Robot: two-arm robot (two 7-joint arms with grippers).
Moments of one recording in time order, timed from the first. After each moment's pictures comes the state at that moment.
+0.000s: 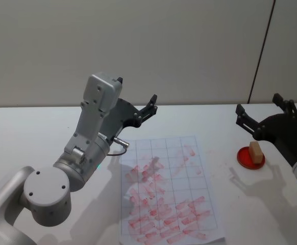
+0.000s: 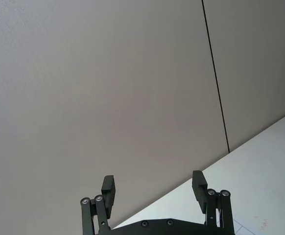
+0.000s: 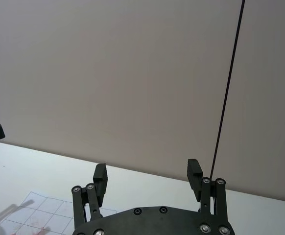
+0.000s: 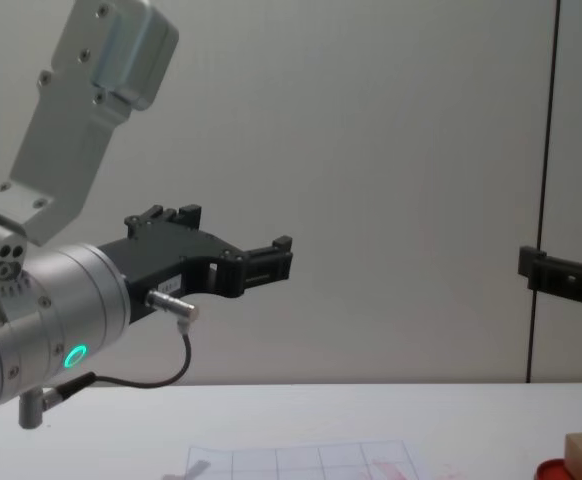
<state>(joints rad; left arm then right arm) -0.24 0.38 0.45 -1.63 -0.20 0.01 -0.01 -0.01 0.34 -0.23 -1.77 0.29 0.03 0.07</state>
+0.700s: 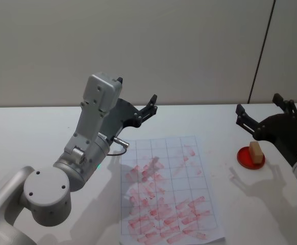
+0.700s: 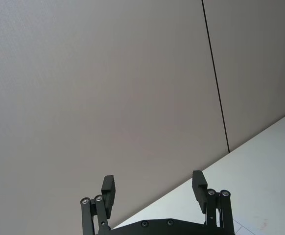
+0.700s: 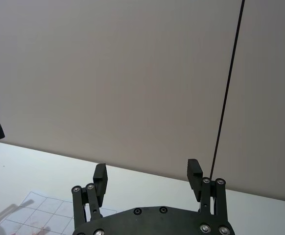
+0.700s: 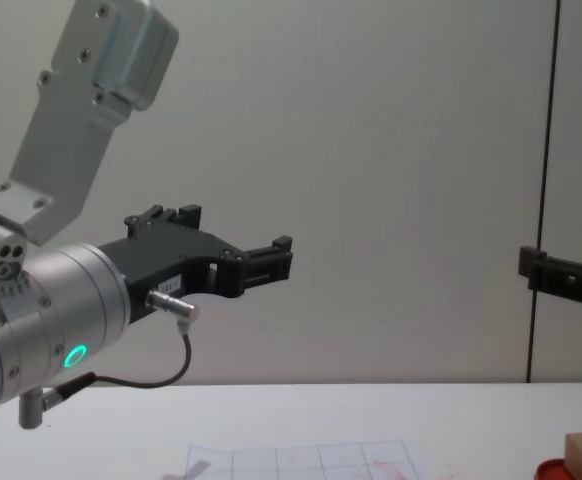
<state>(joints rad) -0.24 0.38 0.45 -1.63 -0.20 0.01 -0.01 -0.01 0.34 -0.23 -1.77 0.29 0.03 0.07</state>
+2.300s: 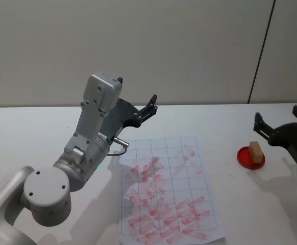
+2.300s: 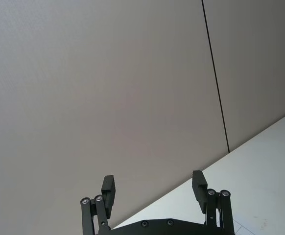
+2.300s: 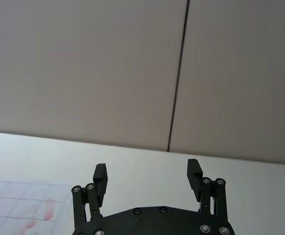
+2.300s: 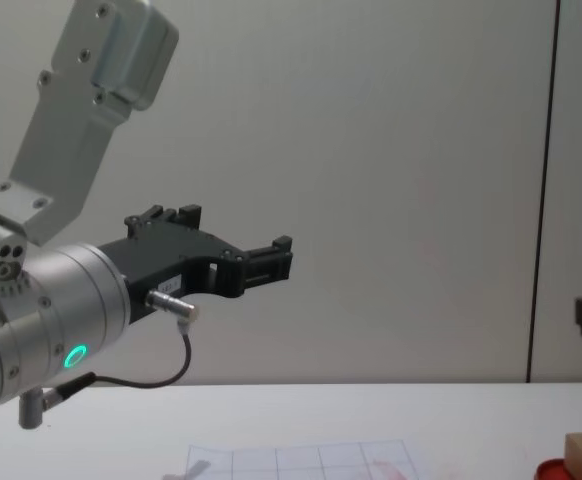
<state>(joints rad) -0.24 0.38 0.45 -1.63 -0.20 0.01 -0.01 -0.02 0.33 -0.21 -1.75 0.26 0.15 -0.07</state>
